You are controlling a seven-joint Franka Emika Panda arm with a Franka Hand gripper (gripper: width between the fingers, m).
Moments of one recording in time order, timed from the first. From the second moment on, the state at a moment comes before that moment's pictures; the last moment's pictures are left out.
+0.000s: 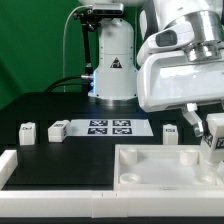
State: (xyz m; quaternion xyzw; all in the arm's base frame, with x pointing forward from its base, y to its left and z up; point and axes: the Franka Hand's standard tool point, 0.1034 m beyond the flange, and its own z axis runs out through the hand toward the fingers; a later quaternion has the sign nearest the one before) arm 0.622 0.120 0.101 -0.95 -0.11 -0.28 0.05
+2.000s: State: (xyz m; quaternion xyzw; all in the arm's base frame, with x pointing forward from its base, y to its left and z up) arm 0.605 0.113 0.071 -0.95 -0.11 -0.29 0.05
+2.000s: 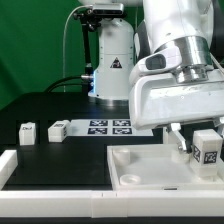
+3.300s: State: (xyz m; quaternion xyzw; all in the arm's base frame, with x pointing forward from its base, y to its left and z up) arm 0.610 0.122 0.076 -0.98 -0.12 -0.14 0.06
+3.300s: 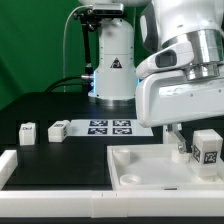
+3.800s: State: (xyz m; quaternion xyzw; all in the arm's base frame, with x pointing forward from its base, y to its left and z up) arm 0.608 0.118 0.080 -0.99 -0.13 0.06 0.07
